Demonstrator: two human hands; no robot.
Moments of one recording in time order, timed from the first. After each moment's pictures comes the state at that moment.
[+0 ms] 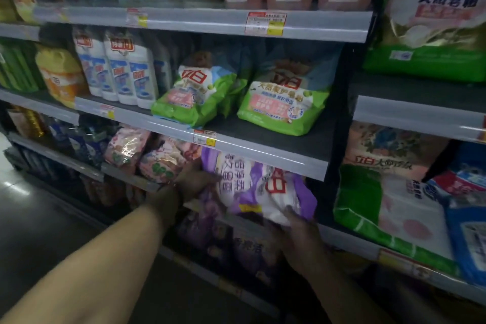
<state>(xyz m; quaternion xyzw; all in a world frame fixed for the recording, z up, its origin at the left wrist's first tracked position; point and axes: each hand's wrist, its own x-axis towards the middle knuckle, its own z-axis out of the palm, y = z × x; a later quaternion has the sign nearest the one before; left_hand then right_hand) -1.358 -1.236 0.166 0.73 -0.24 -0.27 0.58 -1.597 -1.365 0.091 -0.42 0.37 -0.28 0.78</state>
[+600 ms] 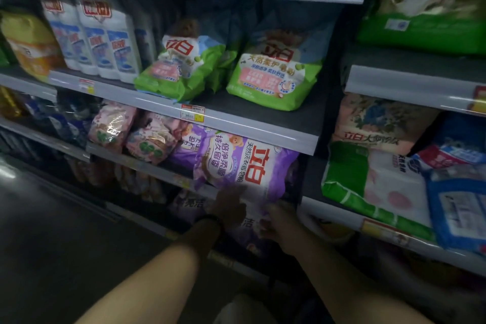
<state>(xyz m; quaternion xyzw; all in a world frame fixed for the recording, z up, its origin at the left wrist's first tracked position) -1.455 -1.270 0.051 0.84 -0.48 -0.13 0.23 -1.598 -1.358 0.059 -0.53 0.46 -0.13 0.70</state>
